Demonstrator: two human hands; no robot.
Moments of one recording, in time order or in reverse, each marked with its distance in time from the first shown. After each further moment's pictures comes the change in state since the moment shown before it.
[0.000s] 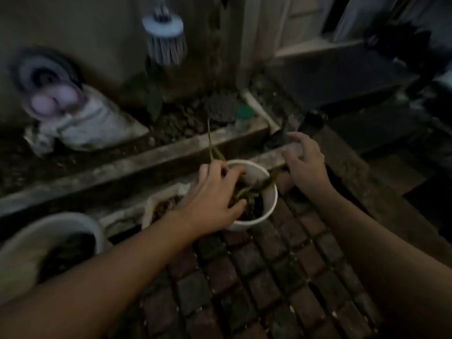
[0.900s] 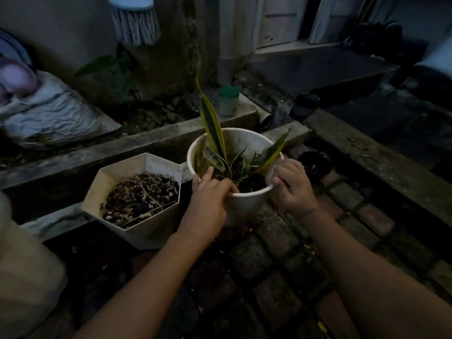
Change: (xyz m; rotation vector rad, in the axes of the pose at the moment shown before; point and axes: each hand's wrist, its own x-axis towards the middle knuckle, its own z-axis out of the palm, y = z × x) left_hand 0.019 -0.070 0.231 -0.190 0.244 0.019; right_hand -0.038 0.234 0.115 -0.040 0.061 -0.676
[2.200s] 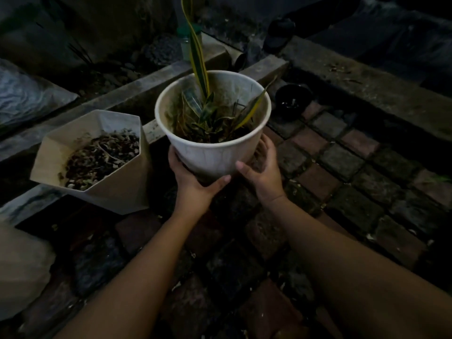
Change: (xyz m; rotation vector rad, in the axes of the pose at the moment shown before) left_hand -0.042 -0.042 0.090 -0.587 0.106 -0.232; right_hand -0.111 -0.040 0.056 0.650 0.236 0.723
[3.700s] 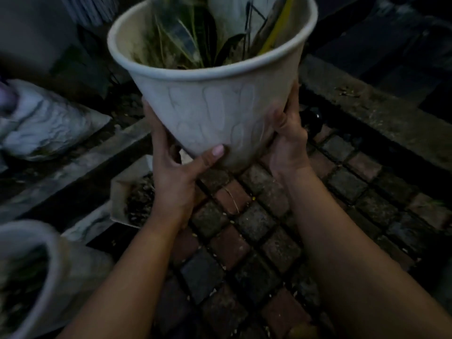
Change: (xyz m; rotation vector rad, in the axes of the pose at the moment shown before) left_hand 0.039 0.198 -0.103 -0.363 0.043 0.163; right_hand 0.062 -0.235 0.056 0.414 -0.127 -0.090
